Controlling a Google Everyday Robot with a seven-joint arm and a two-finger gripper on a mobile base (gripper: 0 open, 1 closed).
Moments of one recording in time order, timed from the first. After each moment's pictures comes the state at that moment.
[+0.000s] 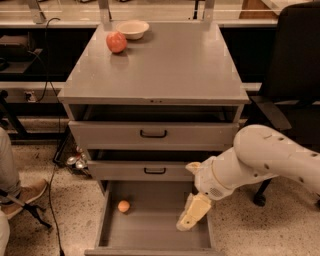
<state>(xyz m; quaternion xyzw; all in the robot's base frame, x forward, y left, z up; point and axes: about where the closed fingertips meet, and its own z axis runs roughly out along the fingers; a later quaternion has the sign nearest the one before) 0.416 -0.069 0.676 -0.58 0.76 0.21 0.21</state>
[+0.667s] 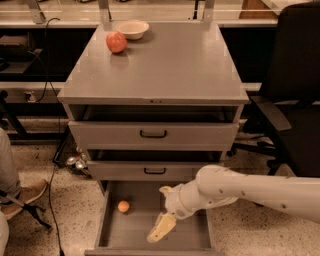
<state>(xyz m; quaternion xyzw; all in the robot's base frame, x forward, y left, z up) 0.434 0.007 0.524 -0.56 0.75 0.28 0.23</state>
